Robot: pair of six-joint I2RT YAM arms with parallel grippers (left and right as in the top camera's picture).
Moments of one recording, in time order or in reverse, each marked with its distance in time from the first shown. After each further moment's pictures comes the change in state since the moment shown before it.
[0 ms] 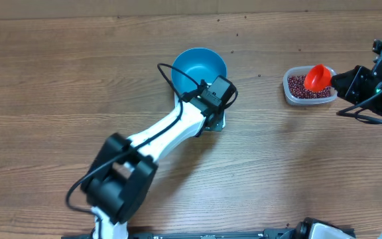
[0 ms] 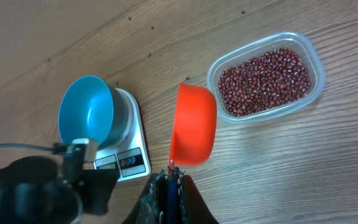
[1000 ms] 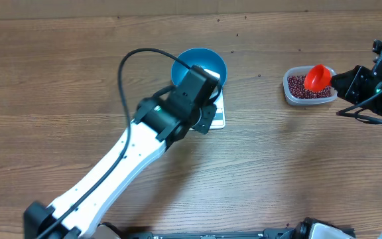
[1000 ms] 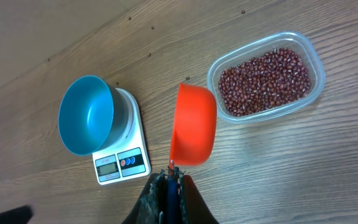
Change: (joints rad) left arm 0.014 -0.384 0.018 -0.167 0.045 0.298; right arm 0.000 0.000 0.000 0.000 0.000 0.000
